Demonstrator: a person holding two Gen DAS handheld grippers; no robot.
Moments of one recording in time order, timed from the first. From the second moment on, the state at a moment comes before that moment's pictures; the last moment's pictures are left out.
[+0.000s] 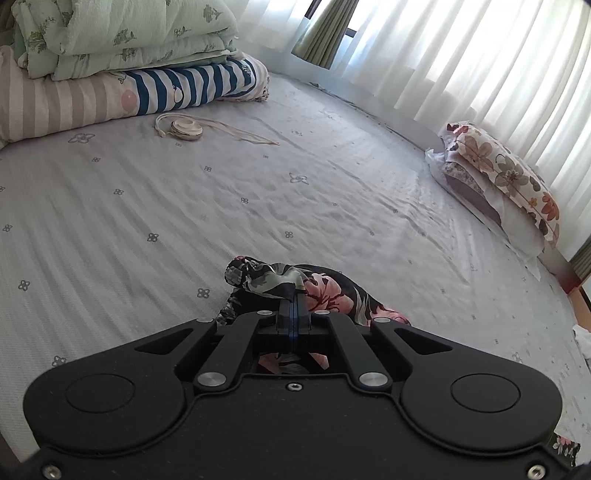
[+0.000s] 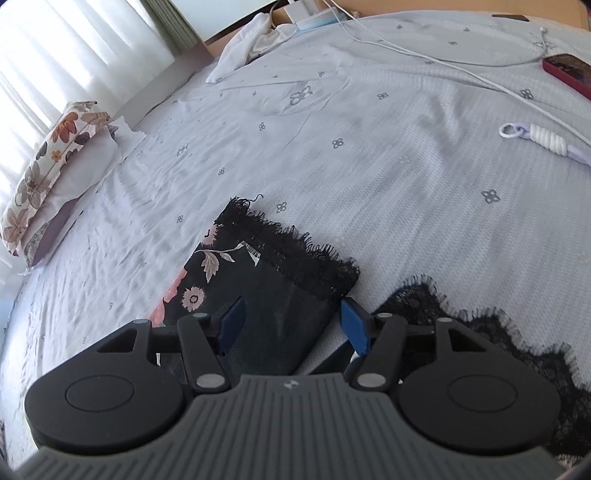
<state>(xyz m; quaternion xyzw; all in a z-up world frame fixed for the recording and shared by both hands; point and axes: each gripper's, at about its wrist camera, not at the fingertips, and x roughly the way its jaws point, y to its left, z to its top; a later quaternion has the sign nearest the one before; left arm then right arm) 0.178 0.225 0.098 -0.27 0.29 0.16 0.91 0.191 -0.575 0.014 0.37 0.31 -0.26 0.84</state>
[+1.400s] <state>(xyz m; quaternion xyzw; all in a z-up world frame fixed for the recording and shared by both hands) 0.149 0.230 0.134 -0.26 0.26 0.15 0.92 0.140 -0.548 0.094 0.23 0.24 -0.26 0.91</state>
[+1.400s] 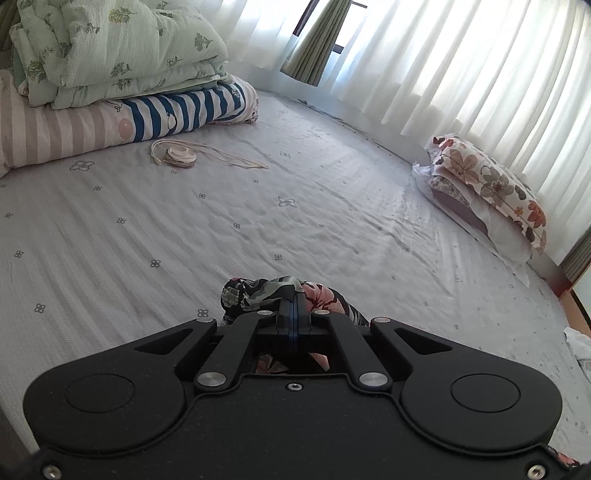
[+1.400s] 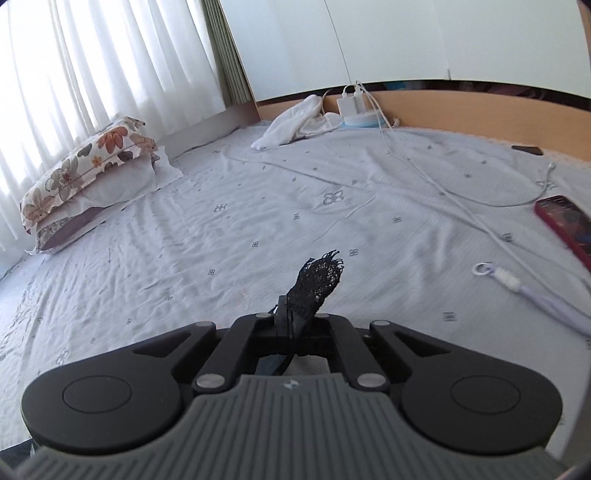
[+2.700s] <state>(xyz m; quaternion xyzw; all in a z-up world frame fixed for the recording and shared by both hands) 0.021 0.204 0.087 -0.13 0.30 0.17 0.93 -0.021 -0.494 0.129 0.15 0.30 -0.15 0.93</state>
